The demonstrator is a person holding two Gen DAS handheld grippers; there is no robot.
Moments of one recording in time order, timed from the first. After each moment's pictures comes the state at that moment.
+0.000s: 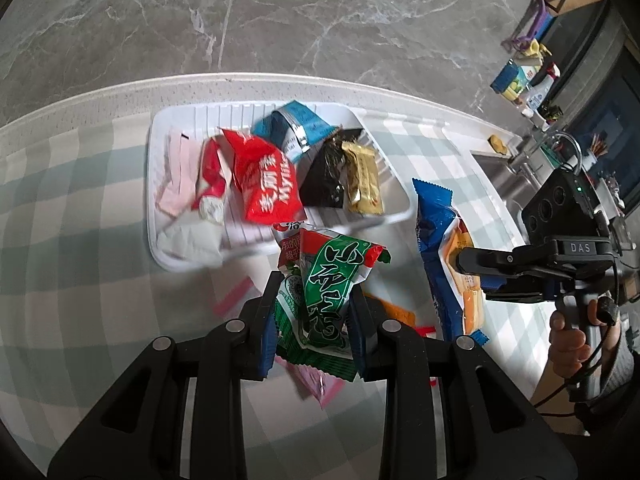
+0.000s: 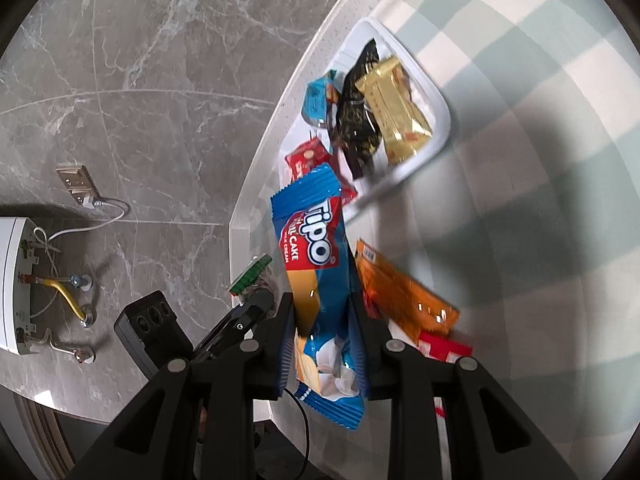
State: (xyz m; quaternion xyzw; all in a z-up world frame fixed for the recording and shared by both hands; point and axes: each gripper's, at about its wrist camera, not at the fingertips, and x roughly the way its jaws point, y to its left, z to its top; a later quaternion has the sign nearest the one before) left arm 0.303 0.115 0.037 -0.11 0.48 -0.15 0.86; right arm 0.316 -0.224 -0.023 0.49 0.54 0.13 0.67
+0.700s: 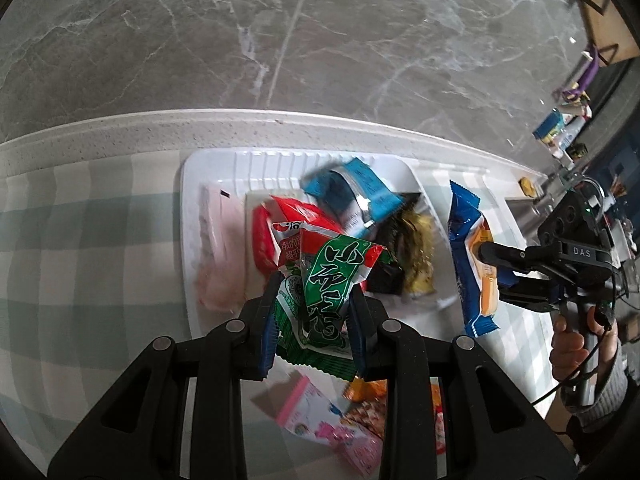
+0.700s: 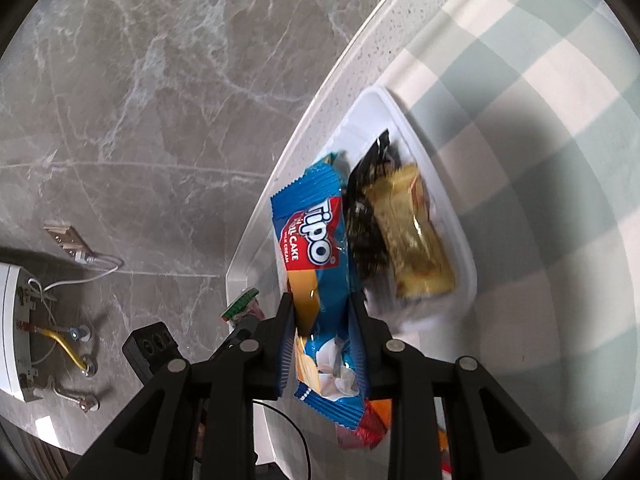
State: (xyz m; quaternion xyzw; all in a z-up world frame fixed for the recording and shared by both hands) left arm 0.392 0.155 0.034 -0.14 0.47 -0.10 0.87; right arm 0.398 -0.258 -0.041 0.50 0.52 0.10 0.69
